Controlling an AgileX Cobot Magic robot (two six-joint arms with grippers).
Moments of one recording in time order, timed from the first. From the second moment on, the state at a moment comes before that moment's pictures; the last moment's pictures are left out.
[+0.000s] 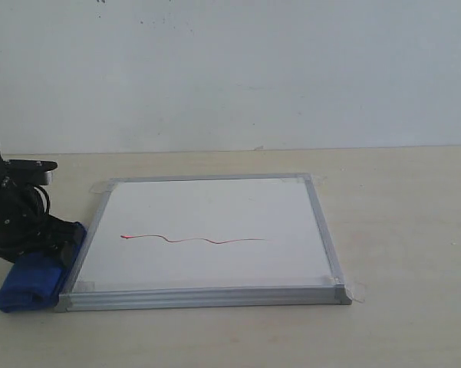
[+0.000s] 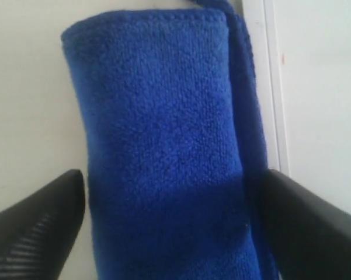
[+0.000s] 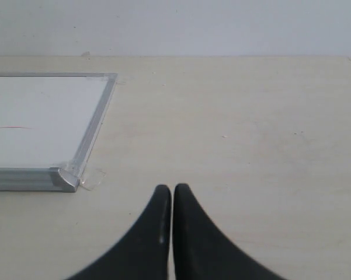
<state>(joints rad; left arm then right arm) 0.07 1.96 -1.16 0.00 0.59 0.06 0.05 0.01 0.00 0.02 0.36 0.00</state>
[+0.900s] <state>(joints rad) 0.07 1.96 -1.16 0.00 0.57 0.06 0.05 0.01 0.00 0.02 0.36 0.00</state>
